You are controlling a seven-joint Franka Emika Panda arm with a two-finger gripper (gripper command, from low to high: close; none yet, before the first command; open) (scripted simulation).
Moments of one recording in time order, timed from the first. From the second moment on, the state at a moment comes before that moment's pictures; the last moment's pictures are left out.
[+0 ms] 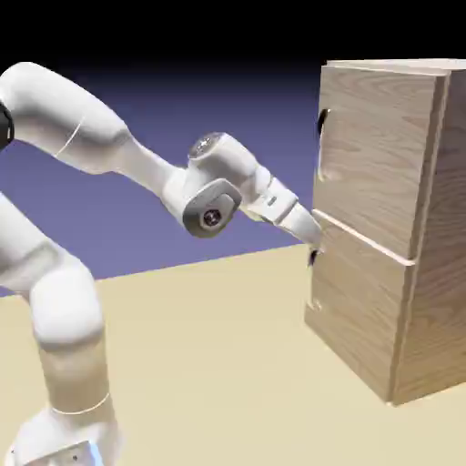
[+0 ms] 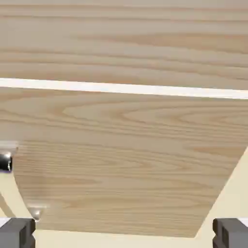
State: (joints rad) arm -0.03 -0.59 0.05 -2.78 0.12 3.04 0.79
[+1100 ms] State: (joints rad) arm -0.56 -0.80 0.64 -2.47 1.55 3.02 1.38
